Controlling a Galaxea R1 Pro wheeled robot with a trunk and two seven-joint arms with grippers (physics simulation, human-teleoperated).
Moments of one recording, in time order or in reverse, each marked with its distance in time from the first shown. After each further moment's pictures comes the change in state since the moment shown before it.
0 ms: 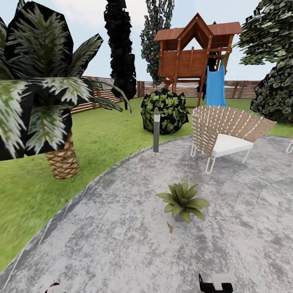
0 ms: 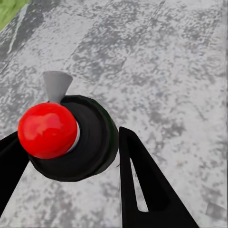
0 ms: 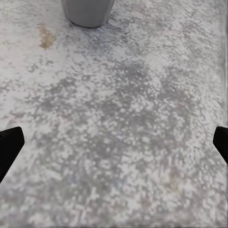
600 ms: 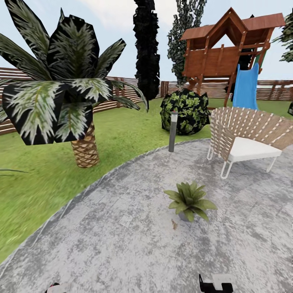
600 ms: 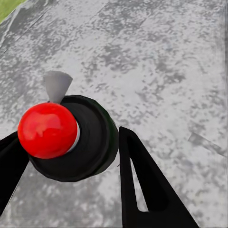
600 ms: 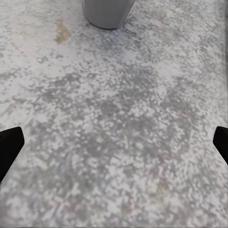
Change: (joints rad) left arm 0.000 -0.001 0.000 0.001 0.001 0.000 0.002; right arm 0.000 0.000 0.000 0.000 0.001 0.000 -0.001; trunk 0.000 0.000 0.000
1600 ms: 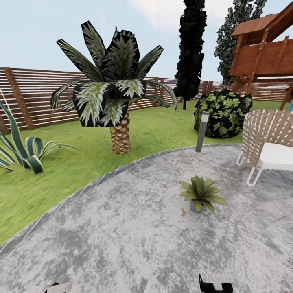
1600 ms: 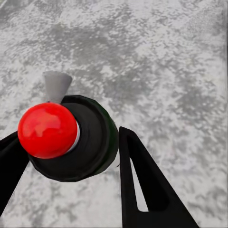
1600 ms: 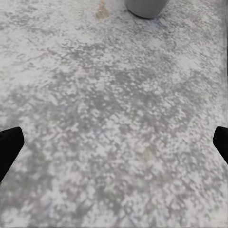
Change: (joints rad) left arm 0.000 0.000 0.000 -0.001 0.000 0.000 0.002; right arm 0.000 0.000 0.000 0.000 0.000 0.000 0.000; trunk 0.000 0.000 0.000
